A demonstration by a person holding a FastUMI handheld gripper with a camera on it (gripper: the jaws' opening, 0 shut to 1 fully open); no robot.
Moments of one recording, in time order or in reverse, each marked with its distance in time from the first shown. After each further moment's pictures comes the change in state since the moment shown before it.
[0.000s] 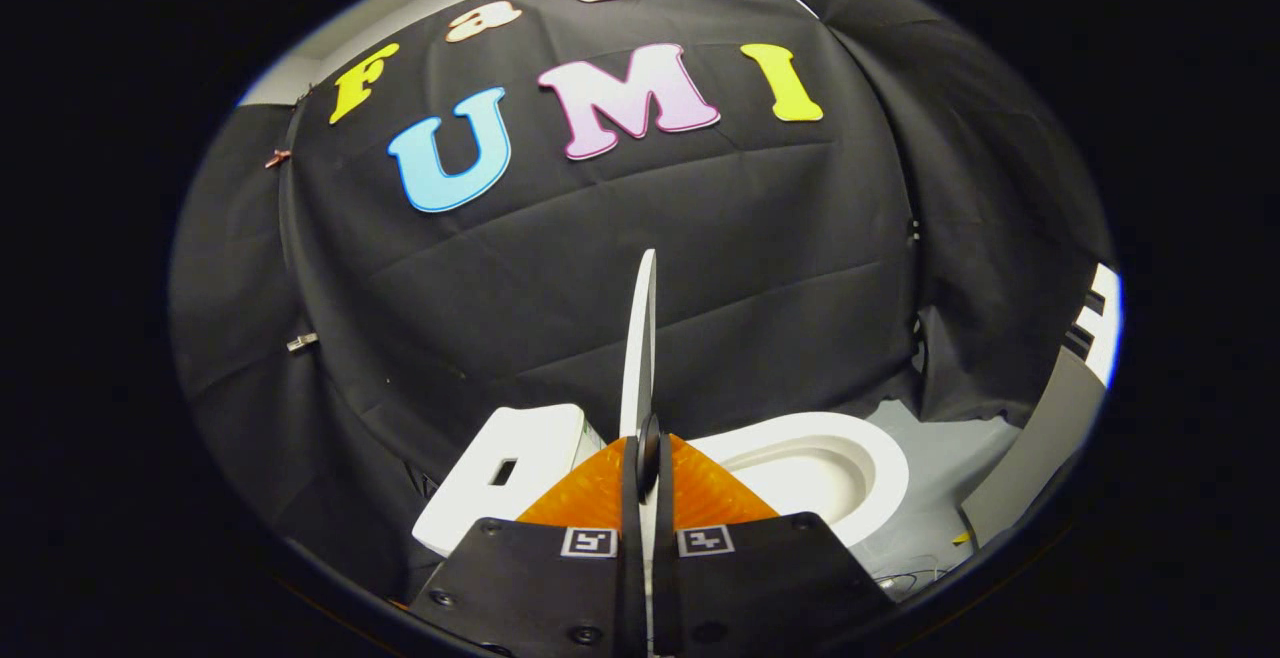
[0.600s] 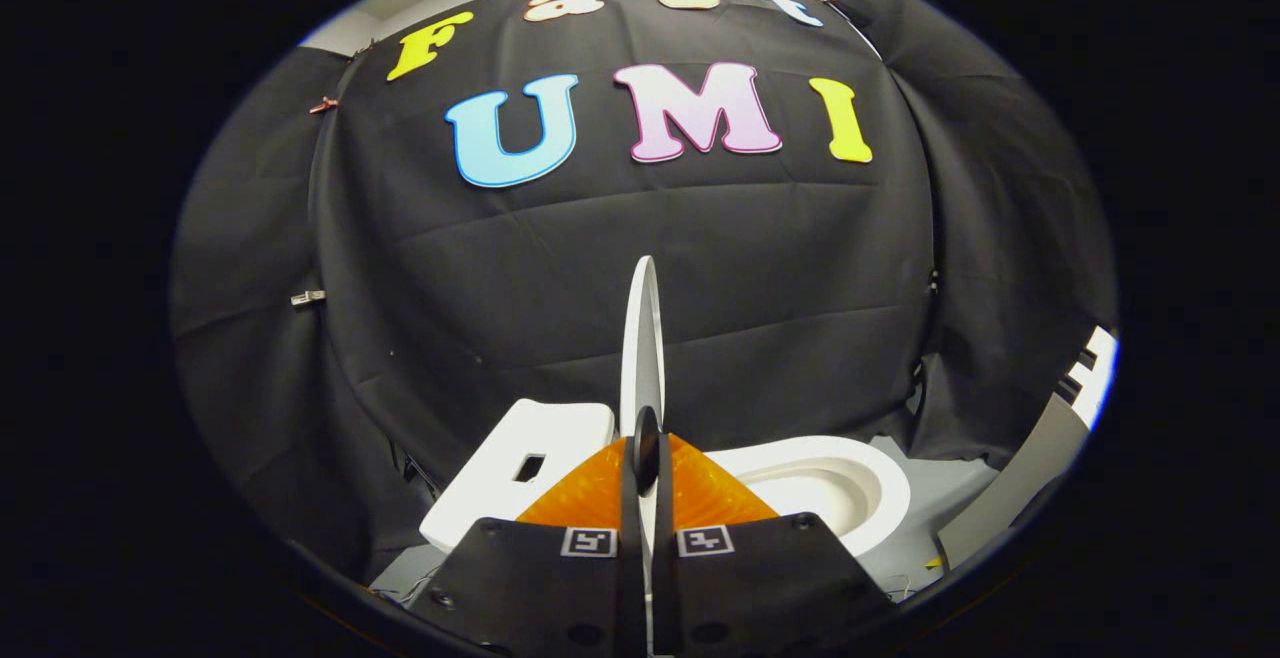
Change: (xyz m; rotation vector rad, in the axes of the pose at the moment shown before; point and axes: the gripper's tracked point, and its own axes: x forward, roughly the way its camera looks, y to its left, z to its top) arm -0.006 0.079 -0.013 -0.151 -0.033 -0.009
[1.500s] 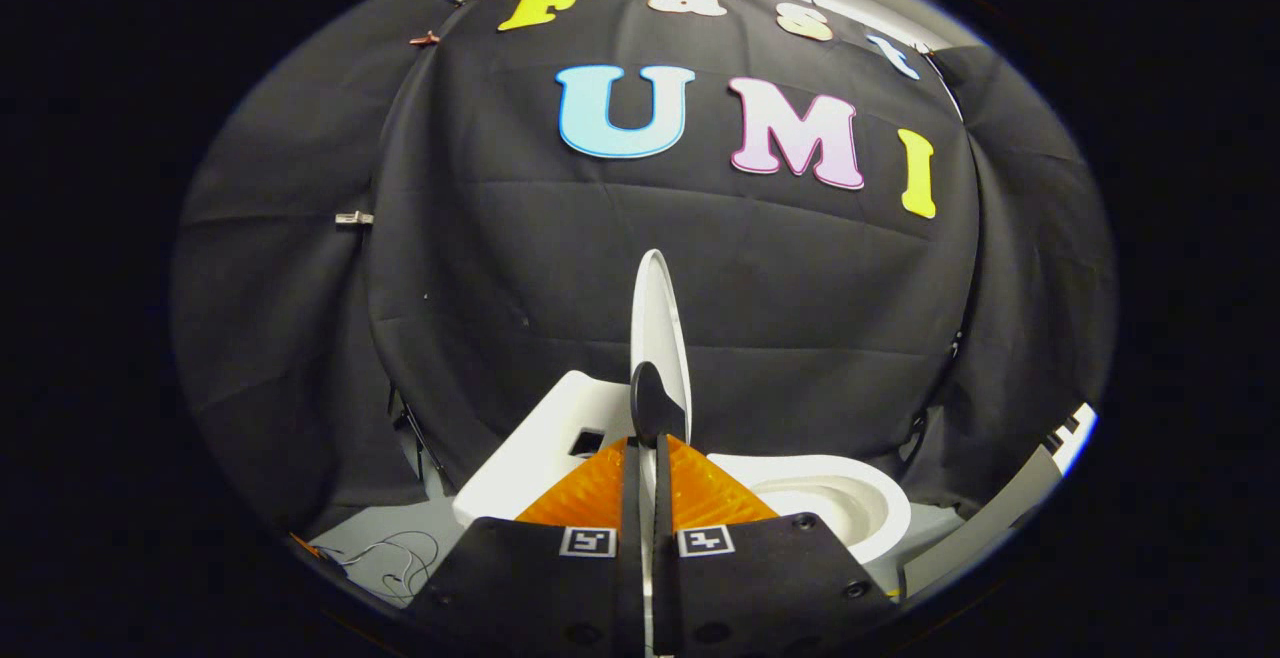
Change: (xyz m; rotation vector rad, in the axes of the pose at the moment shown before) arm -0.009 0.106 -0.045 -0.222 -0.033 0.042
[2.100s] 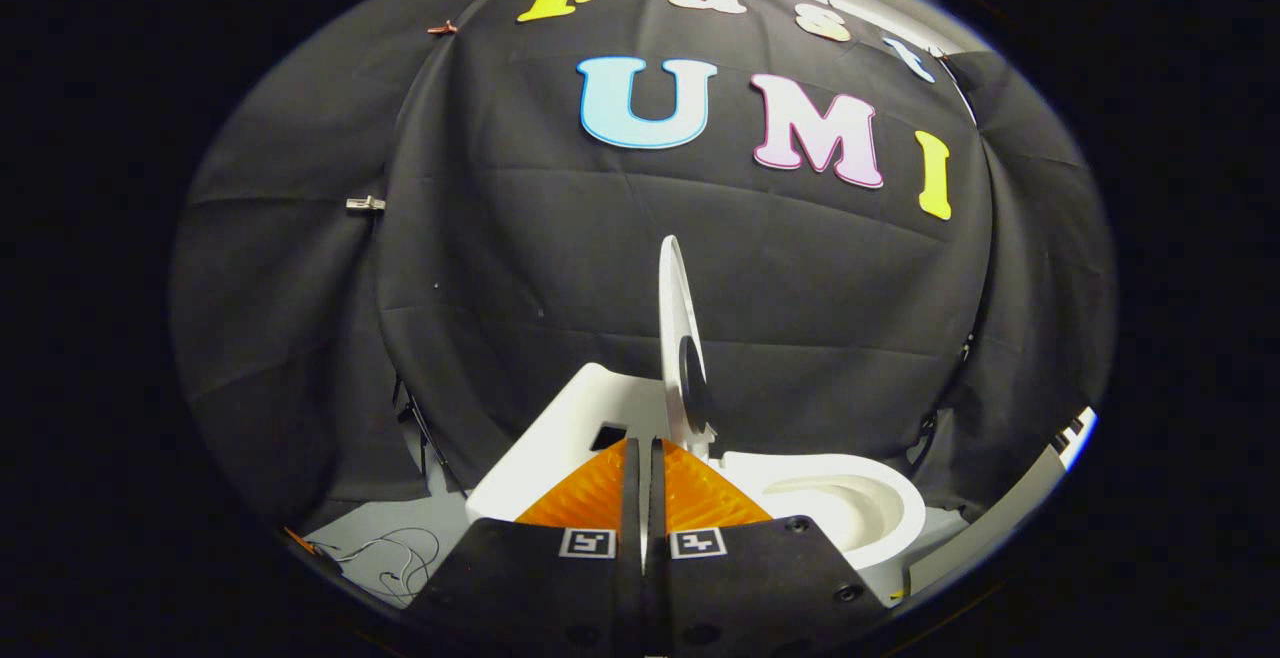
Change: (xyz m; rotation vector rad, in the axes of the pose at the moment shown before) arm 0.019 0.036 -0.026 -0.023 0.036 0.032
